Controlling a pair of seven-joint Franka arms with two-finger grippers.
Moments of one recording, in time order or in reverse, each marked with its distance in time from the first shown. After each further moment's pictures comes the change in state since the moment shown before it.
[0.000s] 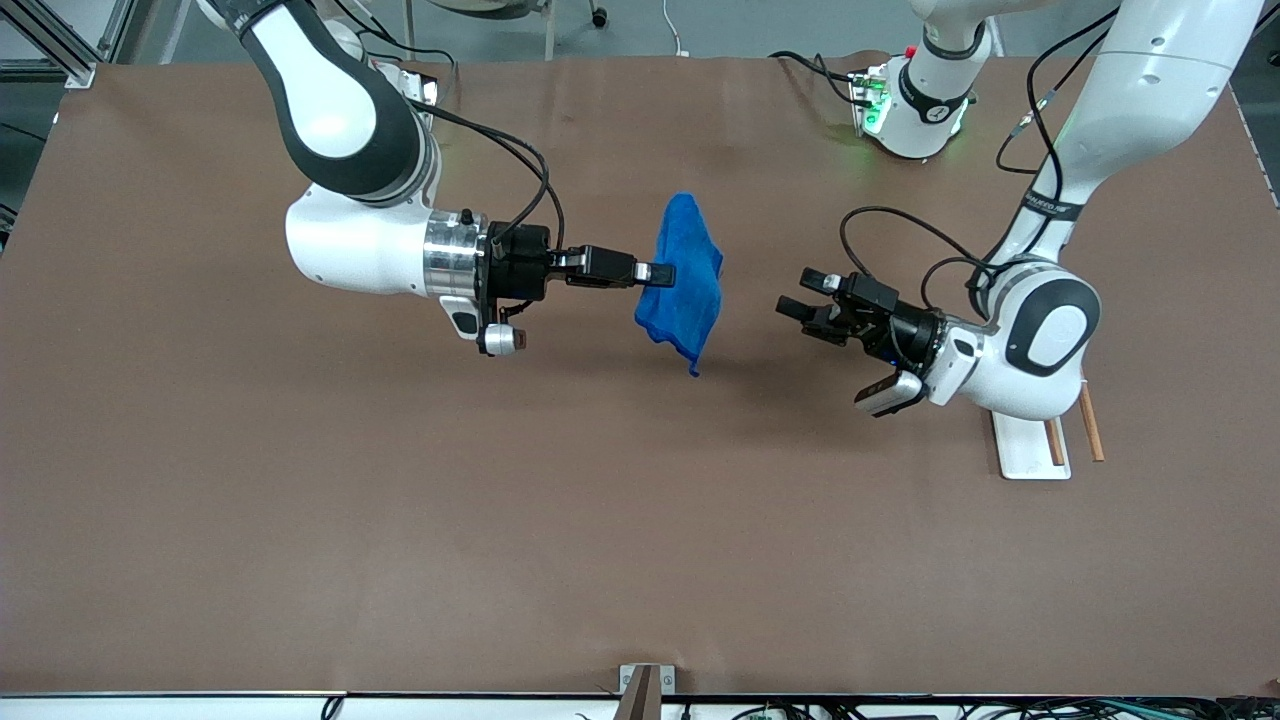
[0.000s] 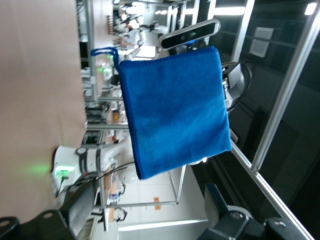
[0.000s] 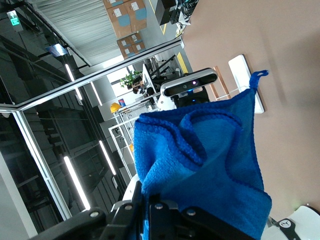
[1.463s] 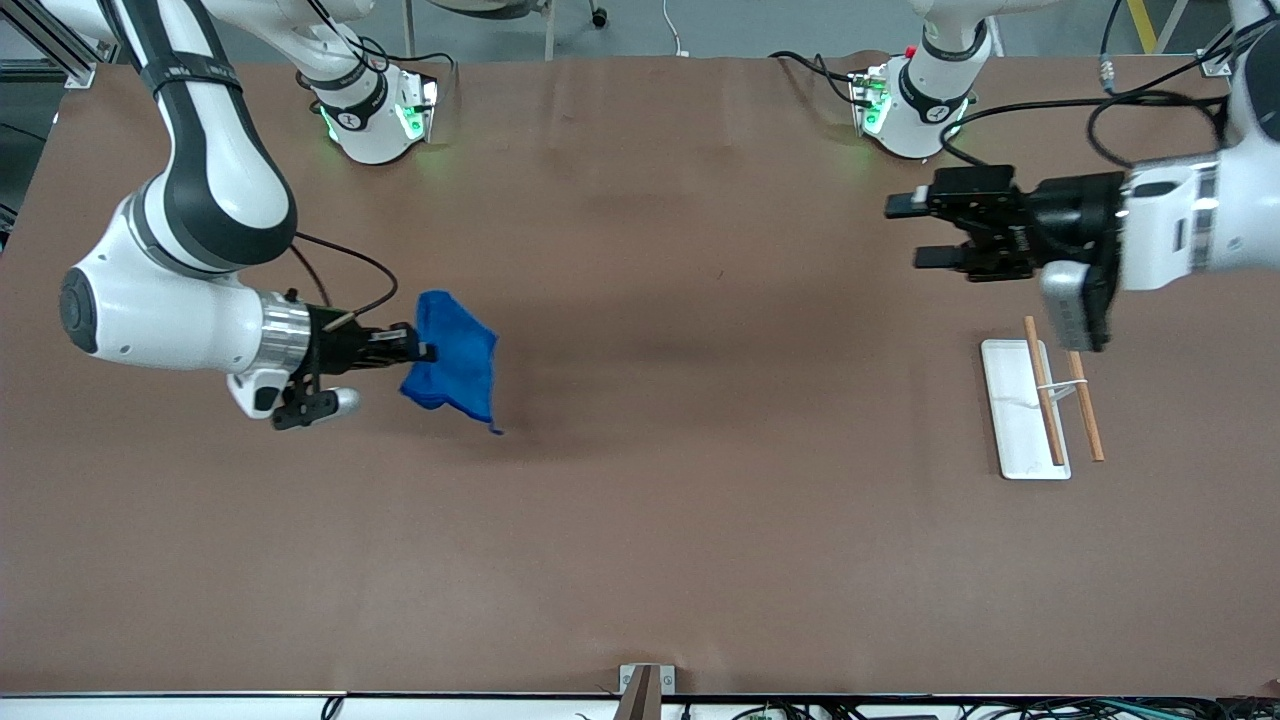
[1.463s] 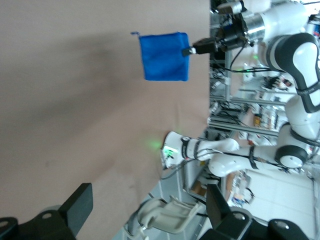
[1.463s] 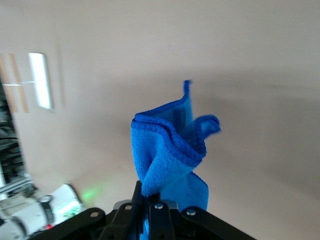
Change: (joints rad) left arm -0.030 -0.325 0.056 0.347 0.516 0.028 -0.602; right arm -0.208 -0.002 -0.142 -0.014 -0.933 -0.344 -0.043
